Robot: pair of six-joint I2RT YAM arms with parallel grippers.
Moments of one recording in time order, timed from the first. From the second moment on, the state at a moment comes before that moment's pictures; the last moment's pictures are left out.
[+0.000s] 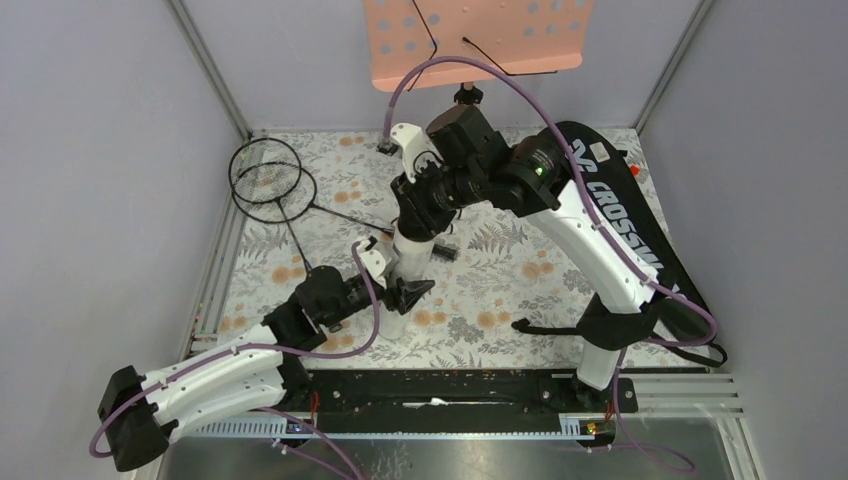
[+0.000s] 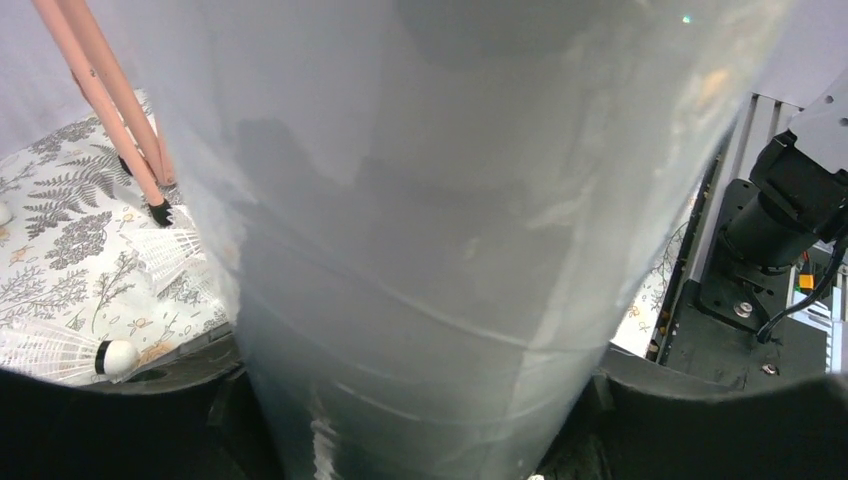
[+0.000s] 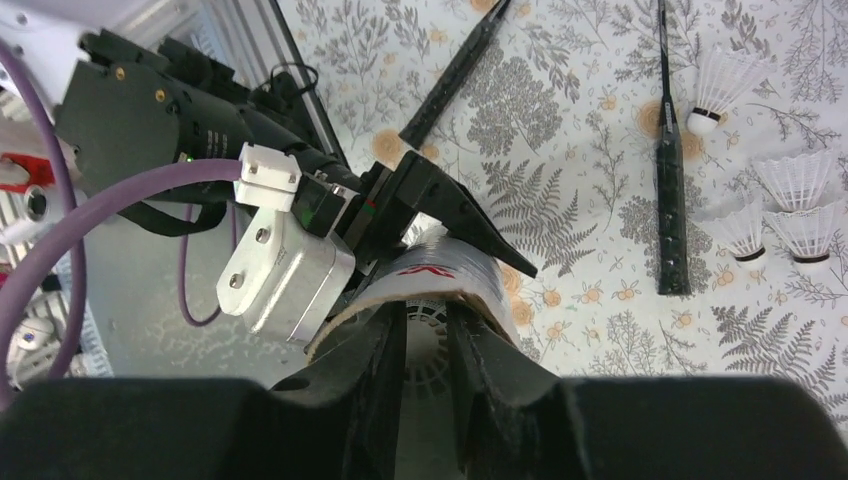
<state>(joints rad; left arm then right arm) -0.92 0.76 0.45 0.28 0.10 -0.03 0.94 1.80 2.39 -1.30 -0.31 0.07</state>
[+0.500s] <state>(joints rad) -0.92 0.73 0.45 0.25 0.10 -0.03 1.00 1.81 2.48 -1.37 -0.17 0.03</state>
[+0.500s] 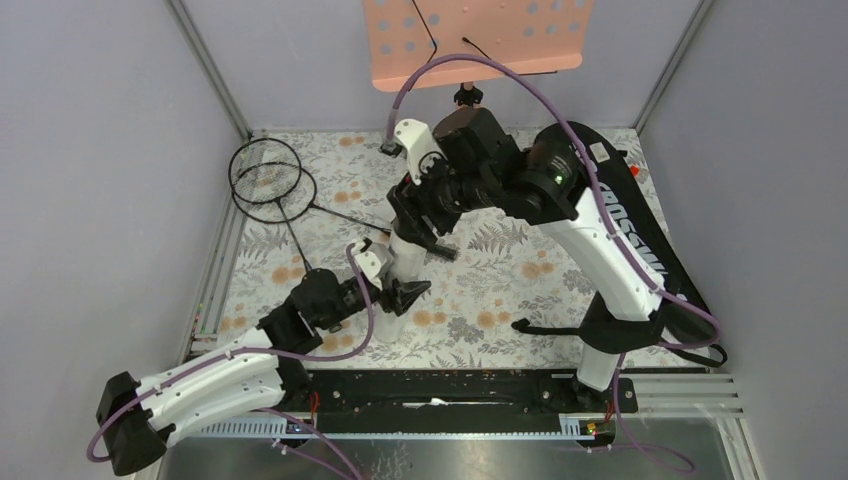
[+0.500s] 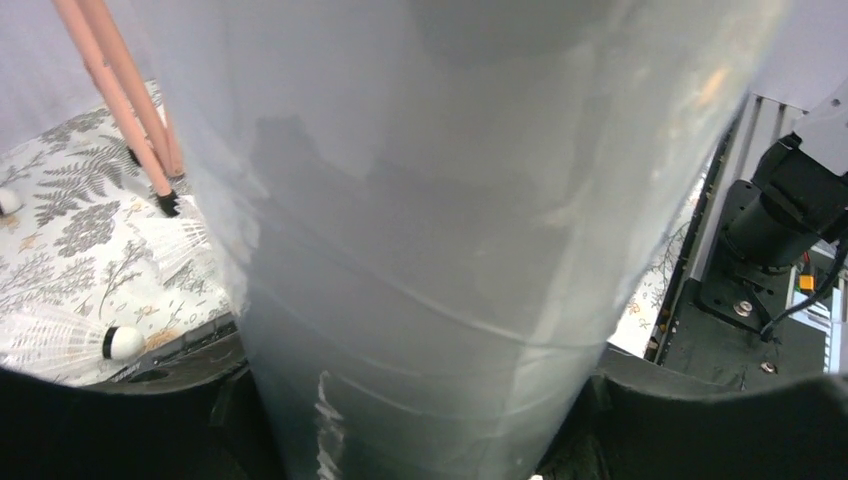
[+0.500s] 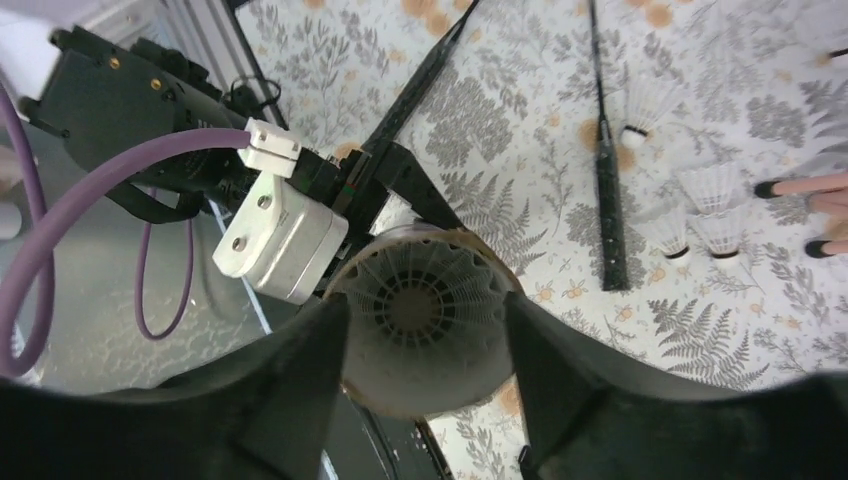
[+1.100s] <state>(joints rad) -0.93 0.54 0.41 0.10 -0.44 -0.15 0.81 1.25 1.80 -0.84 0.32 0.11</state>
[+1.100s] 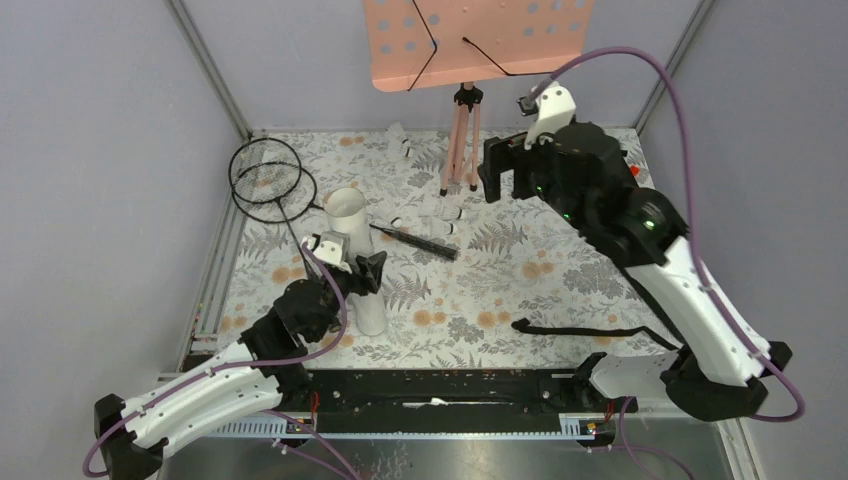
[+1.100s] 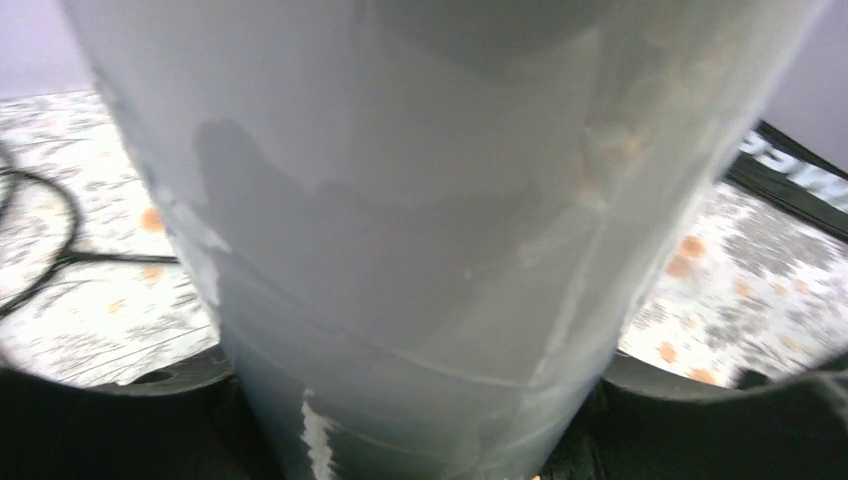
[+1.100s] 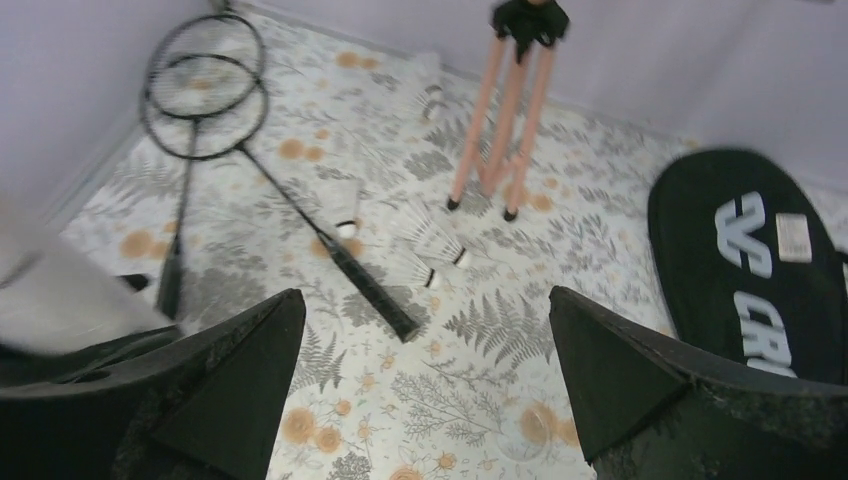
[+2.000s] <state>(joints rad) -0.93 0.81 0.44 0.37 -0.60 -0.04 0.64 2.20 1.92 -0.55 0.28 0.35</state>
